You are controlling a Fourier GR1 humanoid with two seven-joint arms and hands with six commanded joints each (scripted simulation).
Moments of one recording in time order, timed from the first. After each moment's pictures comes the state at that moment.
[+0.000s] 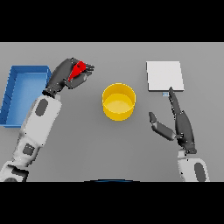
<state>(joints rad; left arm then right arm) -0.66 0.17 -0.12 -1.02 -0.35 -0.03 -0.05 0.08 -0.07 0.12 -1.70 0.24 -0.04 -0.10</state>
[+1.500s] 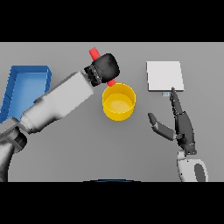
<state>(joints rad) -1.16 0.26 -0.88 -0.80 -1.21 -0.34 -0.17 0.09 -0.05 0.11 -1.71 0.22 -0.04 -0.10</state>
